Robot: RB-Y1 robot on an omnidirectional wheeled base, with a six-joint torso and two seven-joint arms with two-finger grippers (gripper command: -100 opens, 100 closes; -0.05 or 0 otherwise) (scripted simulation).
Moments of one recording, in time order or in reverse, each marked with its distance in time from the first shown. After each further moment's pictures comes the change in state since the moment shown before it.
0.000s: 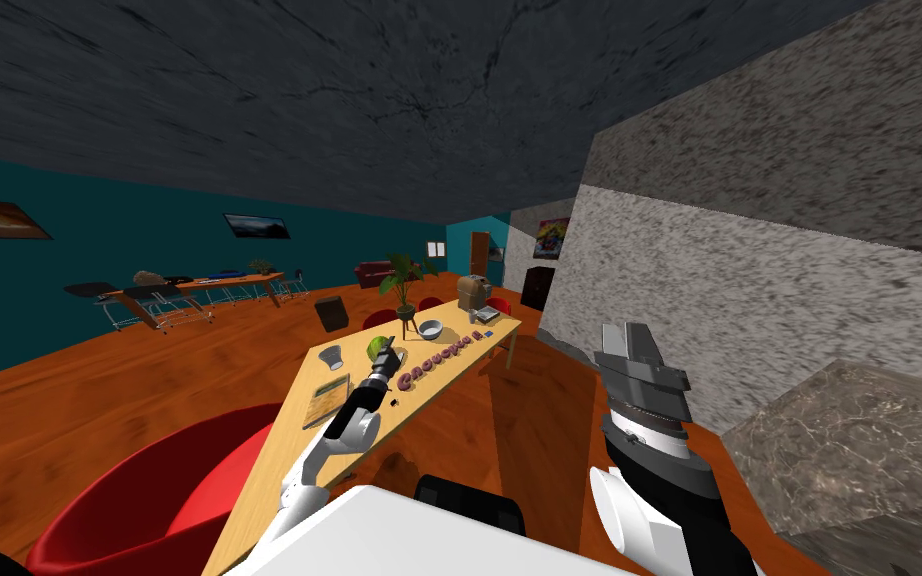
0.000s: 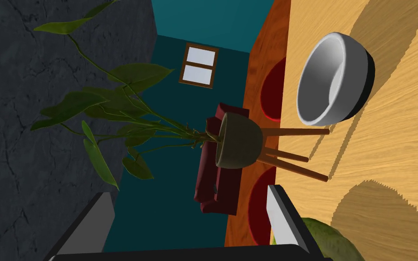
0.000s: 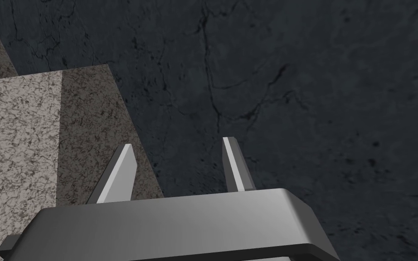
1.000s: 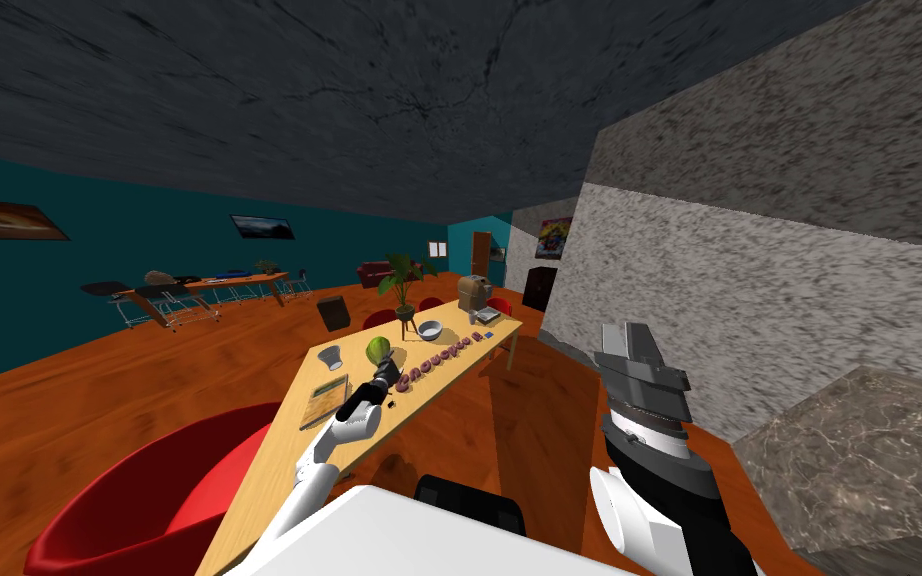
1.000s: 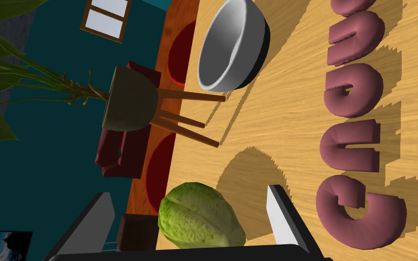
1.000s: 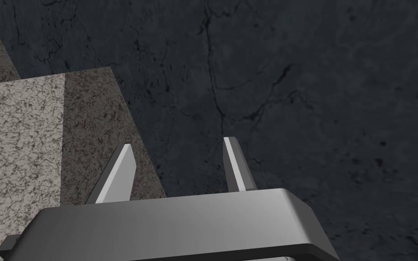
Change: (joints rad) left arm -0.110 0.018 0.059 0.213 0.077 0.244 0.132; right arm 0.000 0.000 0.000 0.000 0.000 0.000 0.000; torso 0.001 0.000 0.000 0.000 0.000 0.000
